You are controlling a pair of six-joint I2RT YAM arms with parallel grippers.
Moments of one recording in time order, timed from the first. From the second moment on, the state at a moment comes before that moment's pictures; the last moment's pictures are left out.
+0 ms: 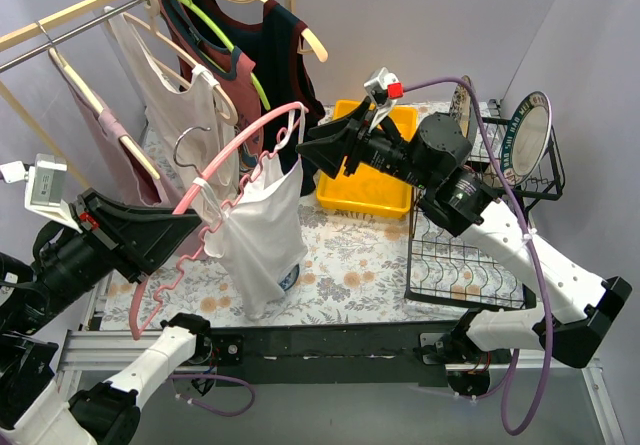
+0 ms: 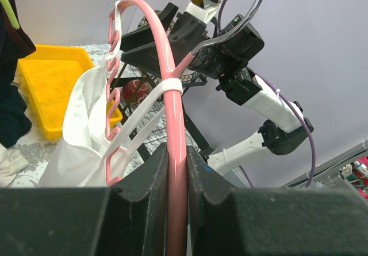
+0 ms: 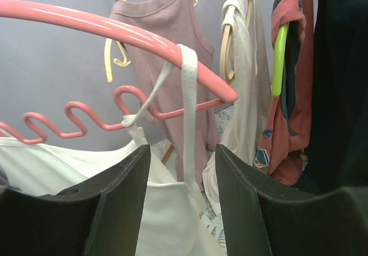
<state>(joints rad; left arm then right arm) -0.28 0.82 2.02 -1.10 0.52 -0.59 0.85 1.24 1.40 0.04 -0.32 0.33</state>
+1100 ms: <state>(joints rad) -0.29 0.81 1.97 -1.09 0.62 -0.58 0.80 1.36 1.63 -0.05 -0.10 0.23</state>
